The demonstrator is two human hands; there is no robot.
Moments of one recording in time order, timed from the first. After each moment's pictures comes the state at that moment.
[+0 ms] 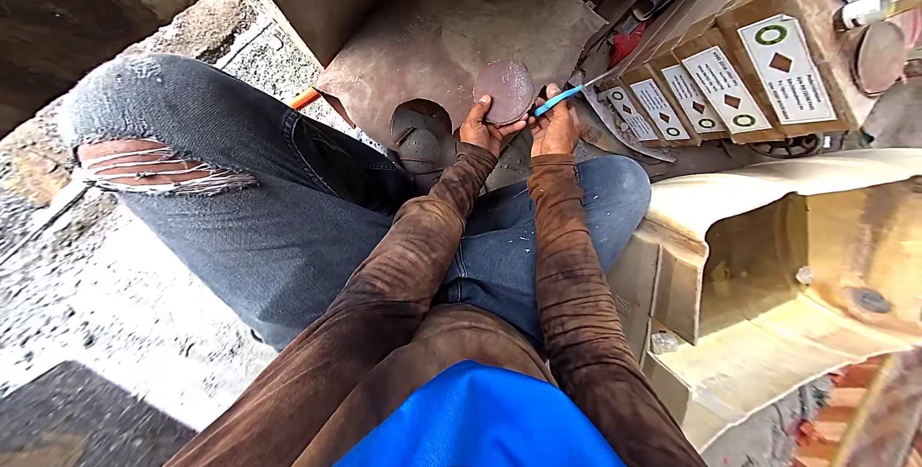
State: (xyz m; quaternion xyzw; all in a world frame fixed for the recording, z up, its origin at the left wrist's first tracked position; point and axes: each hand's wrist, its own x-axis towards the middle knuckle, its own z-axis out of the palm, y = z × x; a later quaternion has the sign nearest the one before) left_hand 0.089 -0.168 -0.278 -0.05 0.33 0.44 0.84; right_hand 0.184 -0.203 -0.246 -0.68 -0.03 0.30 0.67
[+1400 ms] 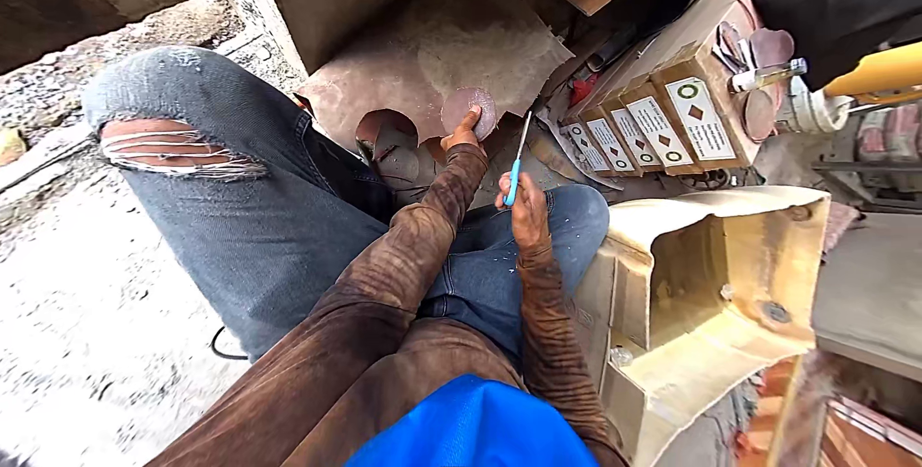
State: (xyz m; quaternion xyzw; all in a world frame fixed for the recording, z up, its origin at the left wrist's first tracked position) left_hand 0.107 -0.147 -0.253 -0.15 0.51 0.46 0.71; right_hand 0.138 -0.312 -0.208 -0.75 -0.42 0.31 0.41
